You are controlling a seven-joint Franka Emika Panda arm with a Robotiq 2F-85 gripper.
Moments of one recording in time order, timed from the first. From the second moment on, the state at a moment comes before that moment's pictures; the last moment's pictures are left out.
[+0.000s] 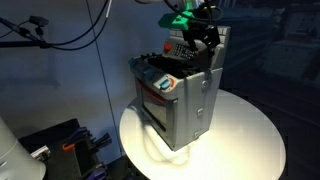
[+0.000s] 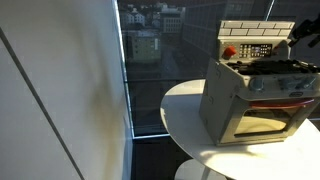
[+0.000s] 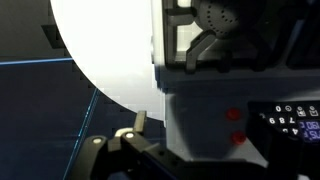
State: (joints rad) arm -0.07 0.04 -0.15 -2.08 0.07 2.55 -0.08
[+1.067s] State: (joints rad) arm -0.08 0.13 -0.13 -2.01 0.12 2.55 -0.08
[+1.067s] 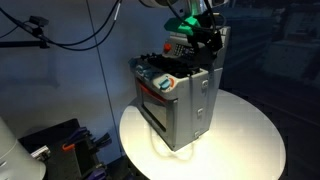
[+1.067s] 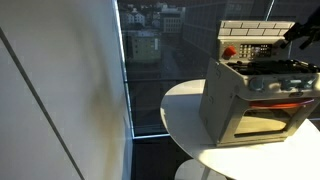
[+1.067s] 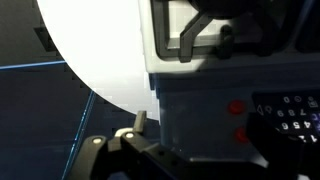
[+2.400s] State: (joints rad) arm -0.10 0.16 -0.12 -1.97 0.13 2.55 -0.08
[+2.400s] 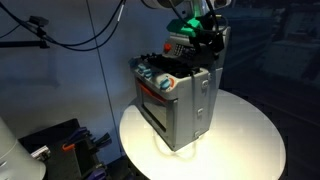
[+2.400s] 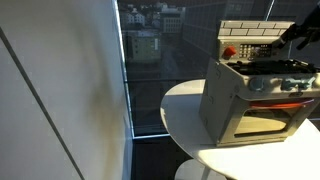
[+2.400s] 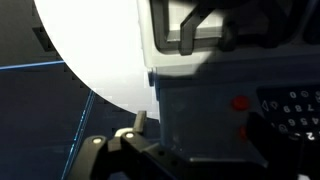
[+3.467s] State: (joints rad) arm -0.11 0.18 -0.11 -1.96 0.16 2.55 -0.08
